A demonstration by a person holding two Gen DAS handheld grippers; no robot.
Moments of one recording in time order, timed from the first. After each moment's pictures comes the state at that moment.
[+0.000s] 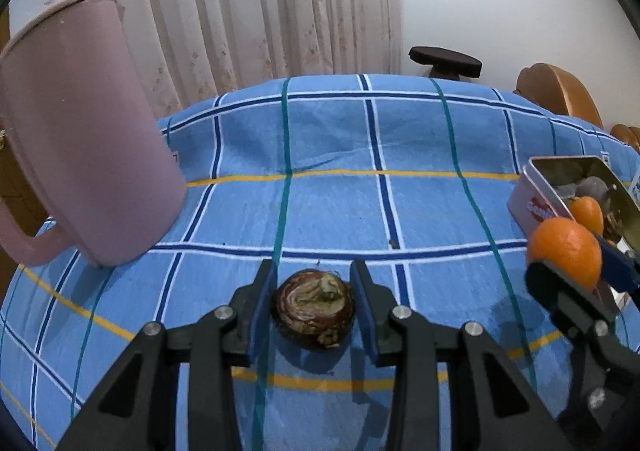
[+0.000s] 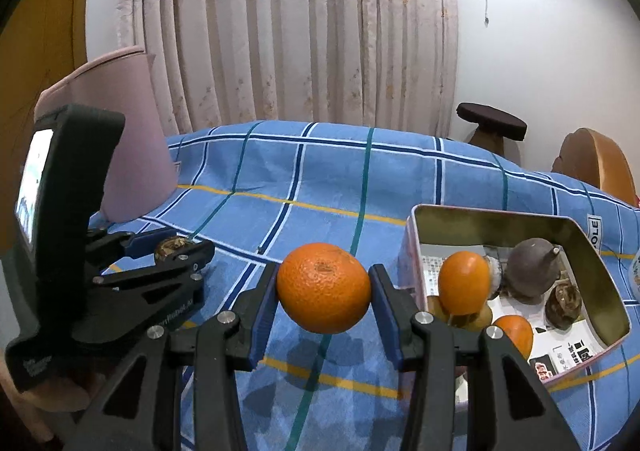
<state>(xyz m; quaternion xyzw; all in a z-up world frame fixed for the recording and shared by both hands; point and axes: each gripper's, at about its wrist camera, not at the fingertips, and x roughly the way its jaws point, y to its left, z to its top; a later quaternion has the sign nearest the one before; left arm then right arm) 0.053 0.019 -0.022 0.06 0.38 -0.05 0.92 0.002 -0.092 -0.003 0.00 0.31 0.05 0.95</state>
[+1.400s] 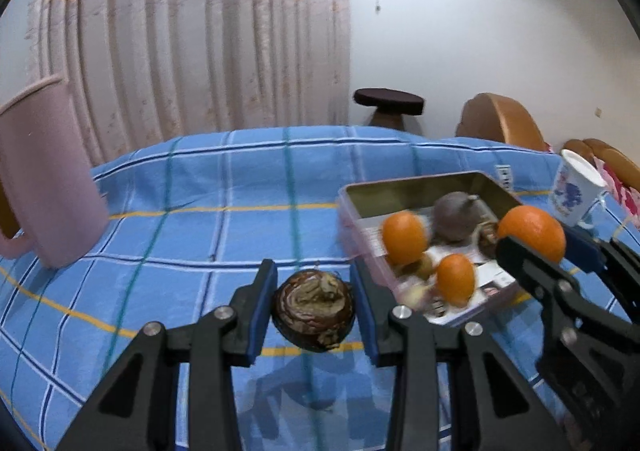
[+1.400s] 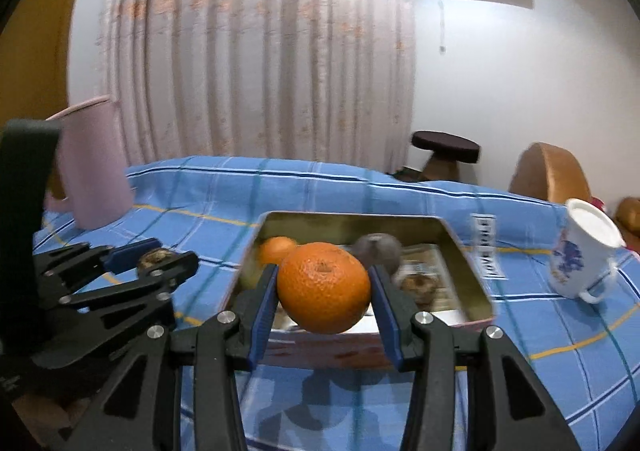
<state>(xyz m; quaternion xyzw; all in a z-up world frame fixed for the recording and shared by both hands) -0.018 -0.085 0.006 0.04 0.30 -0.14 0.94 -0.074 -0.204 0.021 -0.01 0.25 -0.03 0.97</state>
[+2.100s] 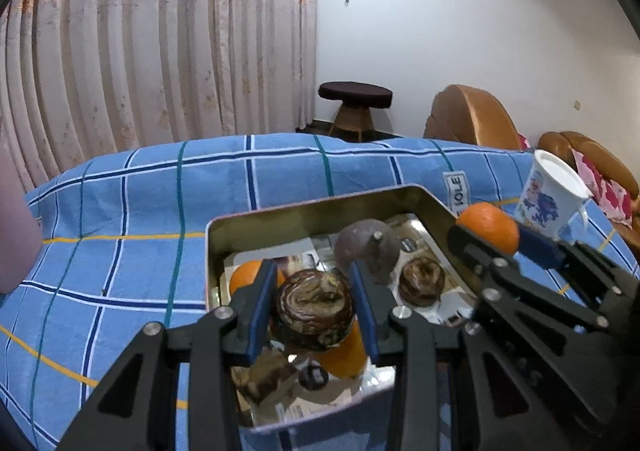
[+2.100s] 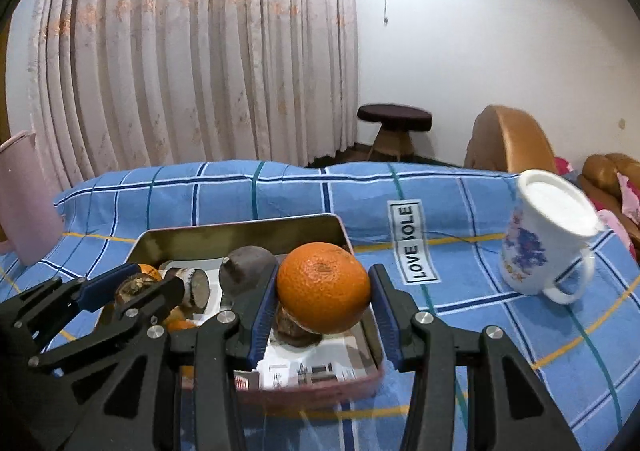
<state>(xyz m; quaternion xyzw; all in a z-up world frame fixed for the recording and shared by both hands) 0.005 -0.178 0.009 0.03 0.32 -0.18 0.93 -0.029 -0.291 0.017 0.04 0.29 -0.10 0.95</state>
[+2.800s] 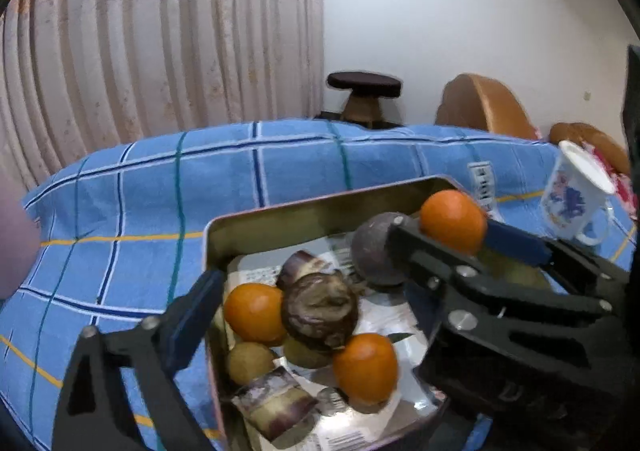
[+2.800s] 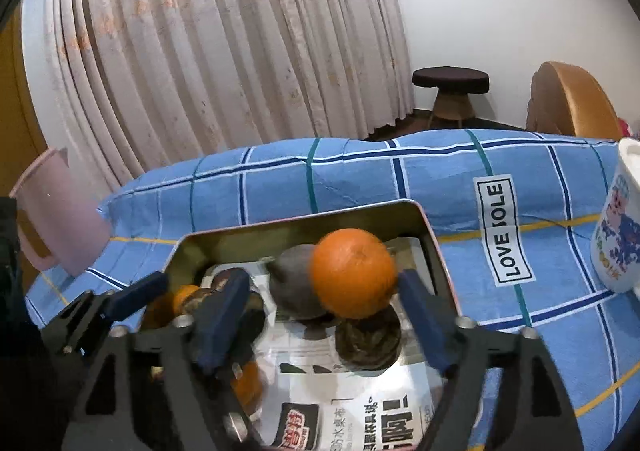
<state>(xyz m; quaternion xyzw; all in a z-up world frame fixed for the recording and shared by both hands) 0.022 -0.182 -0.006 0.05 0.33 -0.18 0.93 0.006 -0.296 0.001 0.12 0.32 0.02 0.94</state>
